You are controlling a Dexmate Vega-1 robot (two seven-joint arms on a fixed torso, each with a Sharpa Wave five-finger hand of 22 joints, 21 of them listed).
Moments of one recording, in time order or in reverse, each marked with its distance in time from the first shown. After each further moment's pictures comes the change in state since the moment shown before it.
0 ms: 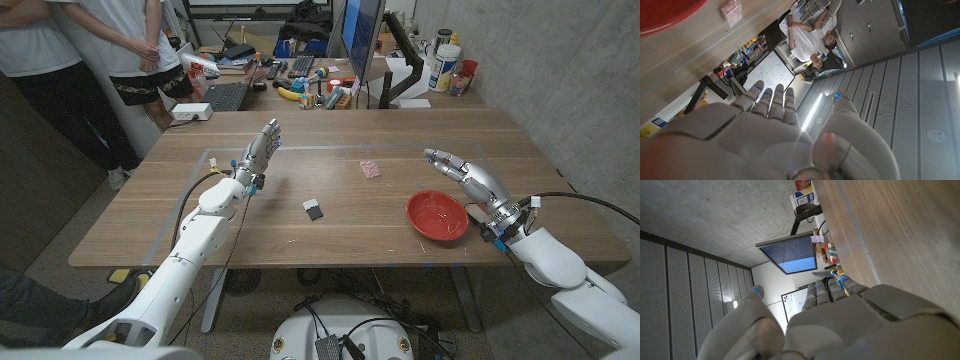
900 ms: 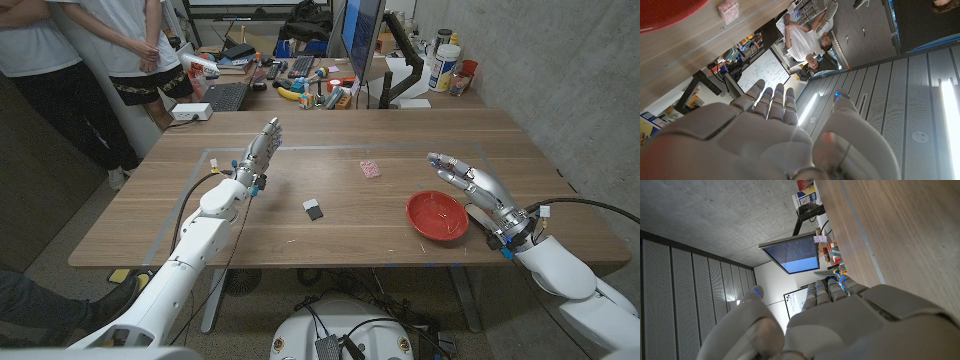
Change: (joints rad) left arm 0.024 0.004 0.011 -0.046 0.002 -0.002 0.031; left_hand 0.000 0.000 -0.008 0.000 0.000 0.000 0.000 0.000 0.000 0.000 0.000 0.000 0.000 0.000 0.000 0.000 0.000 0.000 0.000 0.000 0.000; right arm -0.050 0.029 0.050 0.020 -0.058 0.088 -0.003; right_hand 0.021 -0.003 0.001 -0.007 0.011 0.002 -0.012 0.000 0.000 0.018 -0.018 0.000 0.000 0.022 -0.011 0.000 0.000 0.022 -0.004 0.000 0.000
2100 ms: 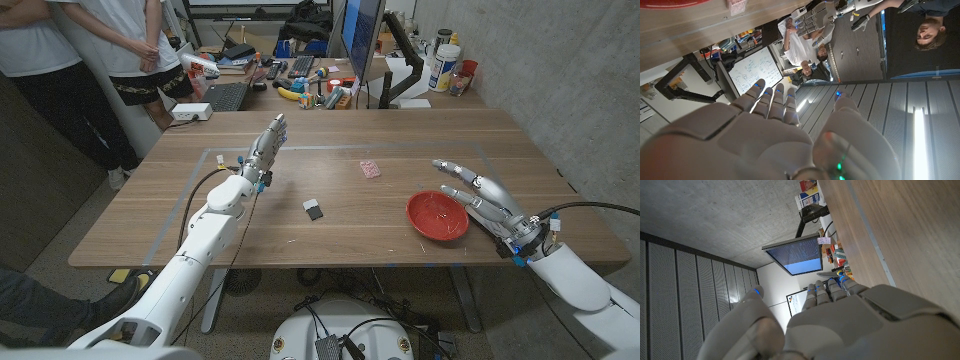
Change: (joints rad) left arm -0.034 -0.017 0.027 0.017 0.017 -0.008 0.012; left_hand 0.005 0.005 -0.008 0.000 0.000 0.000 0.000 0.000 0.000 0.000 0.000 0.000 0.000 0.000 0.000 0.000 0.000 0.000 0.000 0.000 0.000; right arm -0.030 0.082 0.128 0.049 -0.252 0.110 -0.033; right_hand 0.006 -0.006 -0.006 -0.008 0.017 0.004 -0.018 0.000 0.000 0.005 -0.005 0.000 0.000 0.008 -0.008 0.000 0.000 0.010 0.000 -0.014 0.000
